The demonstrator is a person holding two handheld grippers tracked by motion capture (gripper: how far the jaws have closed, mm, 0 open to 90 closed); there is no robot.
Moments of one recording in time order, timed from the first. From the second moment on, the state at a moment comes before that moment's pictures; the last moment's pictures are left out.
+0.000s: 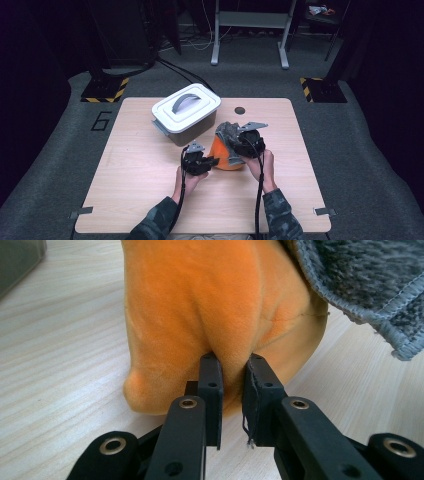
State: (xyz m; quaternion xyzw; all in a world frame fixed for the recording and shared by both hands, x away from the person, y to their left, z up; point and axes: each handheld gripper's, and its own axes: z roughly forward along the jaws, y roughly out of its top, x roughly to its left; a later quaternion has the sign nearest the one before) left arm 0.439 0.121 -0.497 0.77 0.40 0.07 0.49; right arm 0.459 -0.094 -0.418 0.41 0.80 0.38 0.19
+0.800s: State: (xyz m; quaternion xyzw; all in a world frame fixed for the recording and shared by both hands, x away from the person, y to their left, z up) left arm 0.440 0.120 -0.496 0.77 0.40 0.07 0.49; right arm 0.460 -0.146 -0.450 0.50 0.78 0.33 0.19
